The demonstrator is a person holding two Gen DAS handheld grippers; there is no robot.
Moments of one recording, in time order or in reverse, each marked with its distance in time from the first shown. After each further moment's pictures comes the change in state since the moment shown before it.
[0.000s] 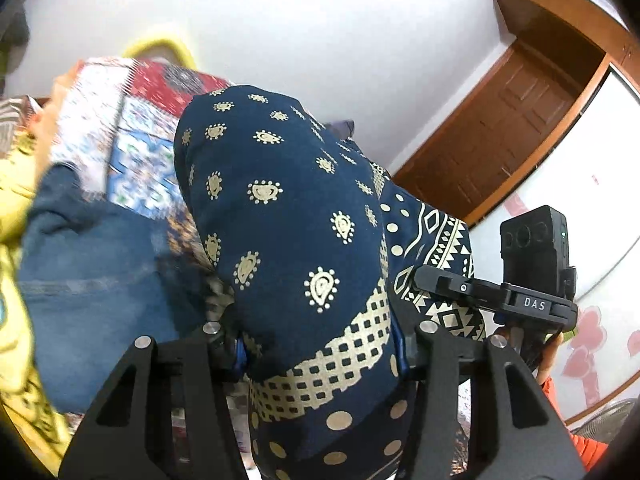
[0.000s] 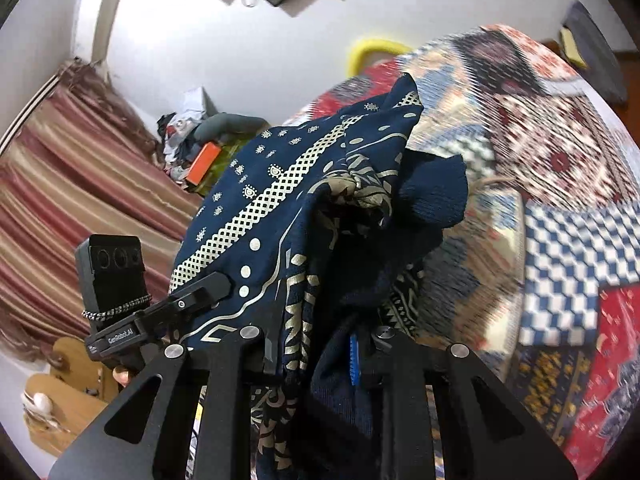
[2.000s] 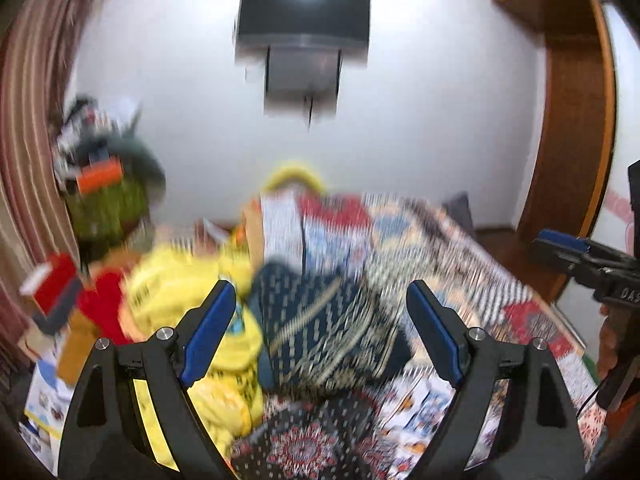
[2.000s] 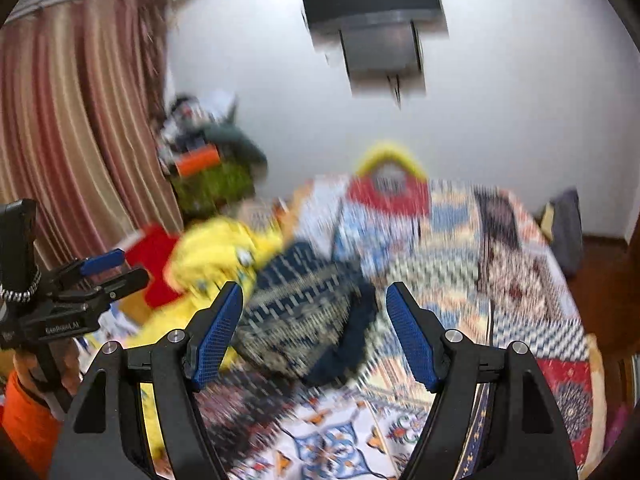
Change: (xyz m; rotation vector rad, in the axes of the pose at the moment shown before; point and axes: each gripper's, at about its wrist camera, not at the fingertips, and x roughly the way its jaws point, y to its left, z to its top) left arm -0.224 -0.081 -0.097 0.253 -0.435 0.569; right arm -0.046 0.196 -0.093 -0.486 -0.340 -0.302
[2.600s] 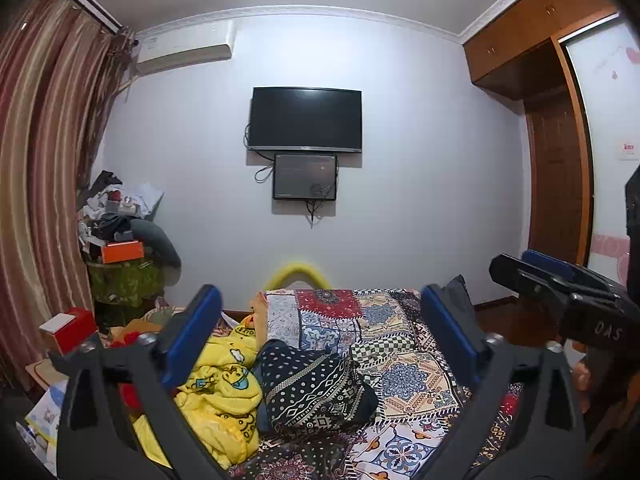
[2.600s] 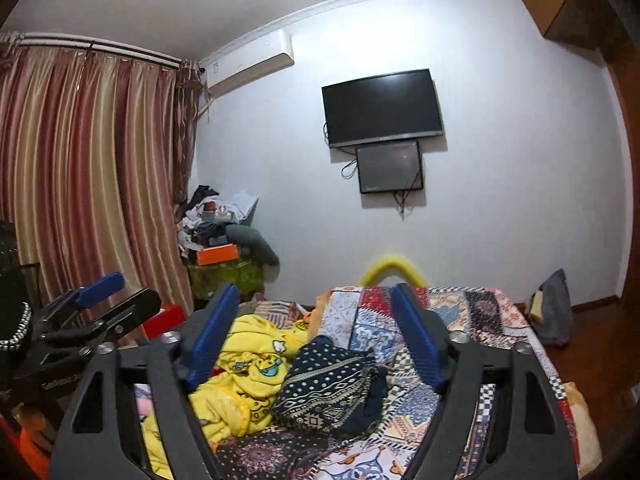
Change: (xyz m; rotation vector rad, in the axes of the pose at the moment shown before) left arm -0.132 -0.045 -0.008 0.004 -0.334 0.048; right arm -0.092 0.067 -0.004 -0.059 -0.335 -0.051
